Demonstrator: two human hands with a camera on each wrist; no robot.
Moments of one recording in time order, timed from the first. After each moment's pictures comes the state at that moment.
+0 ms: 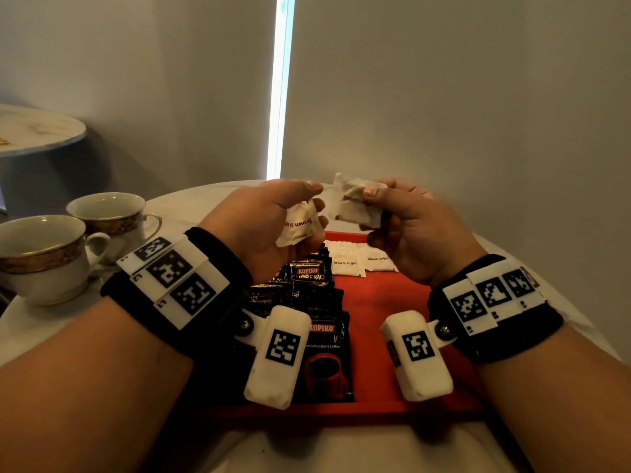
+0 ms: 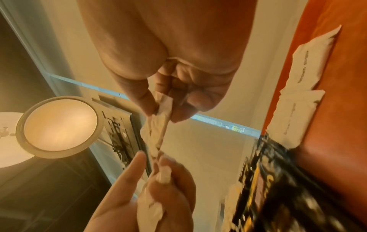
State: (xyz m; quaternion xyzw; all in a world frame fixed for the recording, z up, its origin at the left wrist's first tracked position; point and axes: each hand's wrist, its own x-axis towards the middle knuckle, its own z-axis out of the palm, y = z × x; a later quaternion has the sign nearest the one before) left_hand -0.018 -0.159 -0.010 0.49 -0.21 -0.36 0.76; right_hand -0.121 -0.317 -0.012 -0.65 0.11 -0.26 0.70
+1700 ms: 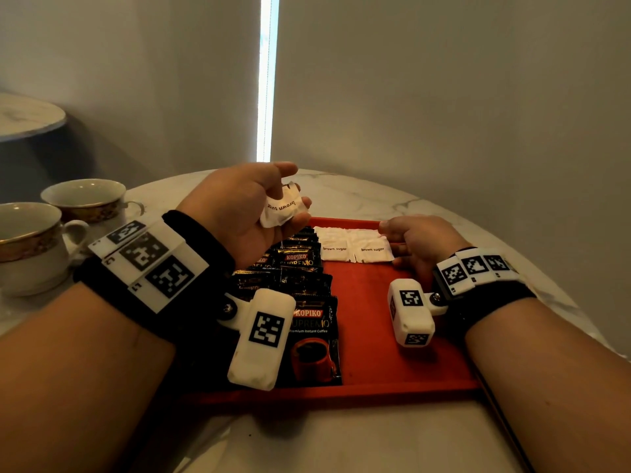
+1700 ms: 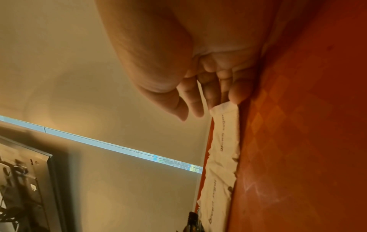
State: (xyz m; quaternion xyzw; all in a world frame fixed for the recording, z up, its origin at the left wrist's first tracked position) left_hand -0.018 -0.159 -0.007 0.50 -0.16 -0.35 0.78; right_hand -0.121 -0.398 -0.062 -0.68 0.41 -0.23 0.57
